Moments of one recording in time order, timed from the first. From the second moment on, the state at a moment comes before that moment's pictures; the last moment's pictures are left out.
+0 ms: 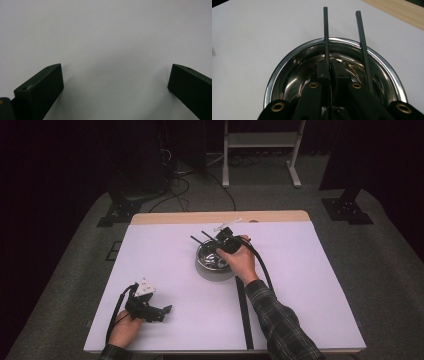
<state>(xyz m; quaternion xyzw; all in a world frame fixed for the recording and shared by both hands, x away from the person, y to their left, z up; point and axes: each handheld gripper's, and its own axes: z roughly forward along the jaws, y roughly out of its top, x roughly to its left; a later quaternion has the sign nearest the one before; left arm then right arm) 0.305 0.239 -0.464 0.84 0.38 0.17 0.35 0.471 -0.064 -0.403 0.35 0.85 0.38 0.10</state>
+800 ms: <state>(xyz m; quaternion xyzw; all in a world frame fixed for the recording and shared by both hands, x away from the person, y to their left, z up) 0.305 0.240 -0.464 0.84 0.38 0.17 0.35 0.459 -0.069 -0.390 0.34 0.85 0.40 0.11</state>
